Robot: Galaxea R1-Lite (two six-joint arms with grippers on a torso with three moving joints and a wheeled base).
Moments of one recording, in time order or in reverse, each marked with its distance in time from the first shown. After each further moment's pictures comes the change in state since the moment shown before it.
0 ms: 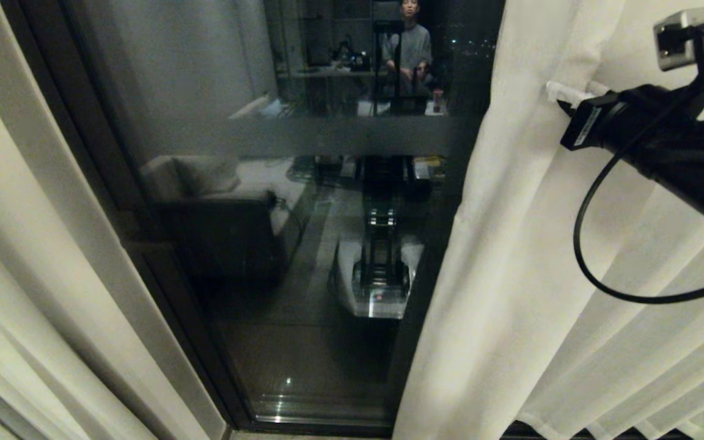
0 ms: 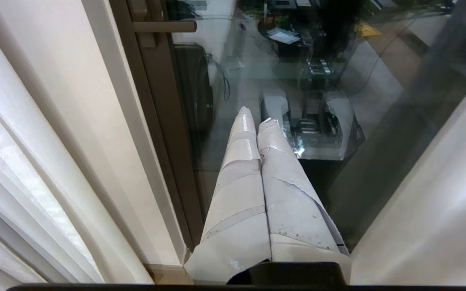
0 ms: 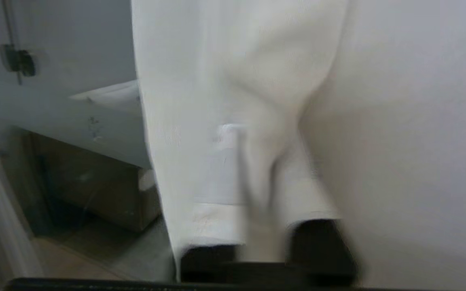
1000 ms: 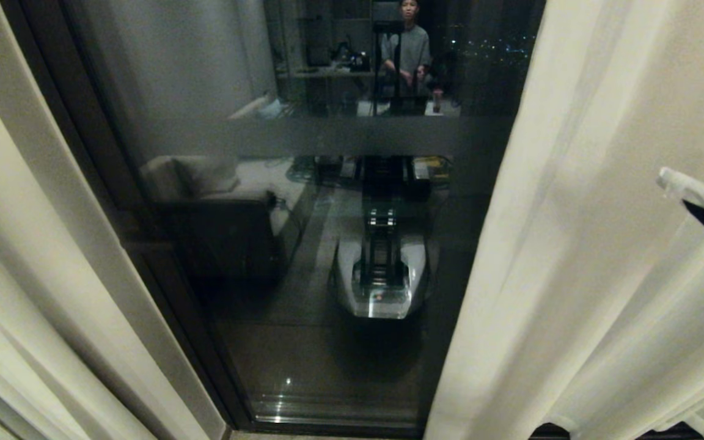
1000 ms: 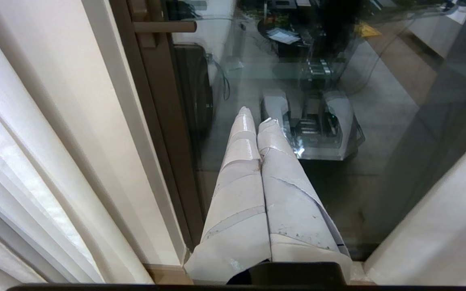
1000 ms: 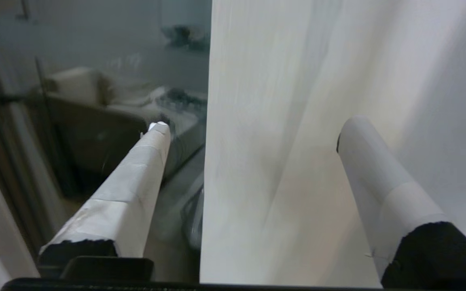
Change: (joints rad) left arm 0.000 0.000 0.000 0.000 0.000 0.000; right arm -0.013 -0.617 0.535 0.171 -0.002 0.007
